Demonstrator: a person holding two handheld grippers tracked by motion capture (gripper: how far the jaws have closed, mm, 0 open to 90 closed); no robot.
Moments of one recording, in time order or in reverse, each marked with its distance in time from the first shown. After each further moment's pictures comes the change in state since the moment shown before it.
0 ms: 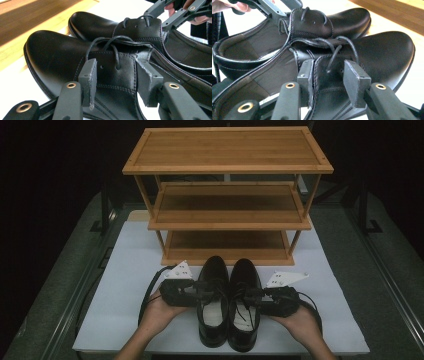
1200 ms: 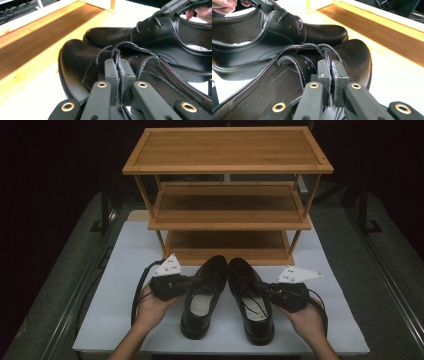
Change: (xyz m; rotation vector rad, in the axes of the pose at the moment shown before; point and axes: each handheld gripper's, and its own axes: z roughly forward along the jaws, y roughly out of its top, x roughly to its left) left arm 0.013 0.008 -0.028 -0.085 0.109 0.009; right arm -0.012 0.002 -0.019 -0.100 -0.116 -0.007
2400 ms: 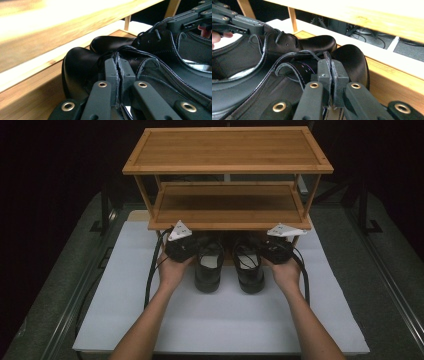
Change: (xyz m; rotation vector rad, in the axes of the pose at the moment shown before) left arm 0.074 0.034 0.069 -0.146 0.195 -0.039; right arm -0.080 0.056 0.073 -0.133 -0.147 0.074
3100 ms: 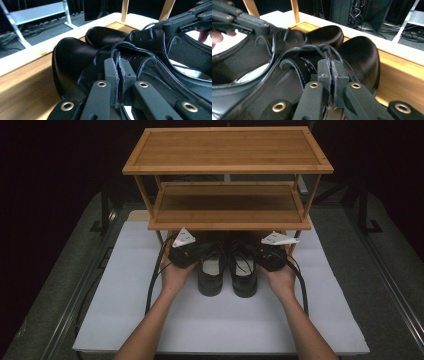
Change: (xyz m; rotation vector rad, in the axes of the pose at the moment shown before) left arm -0.009 -0.017 0.005 0.036 -0.016 0.011; right arm 0.013 -0.021 0.009 0.025 0.003 -0.007
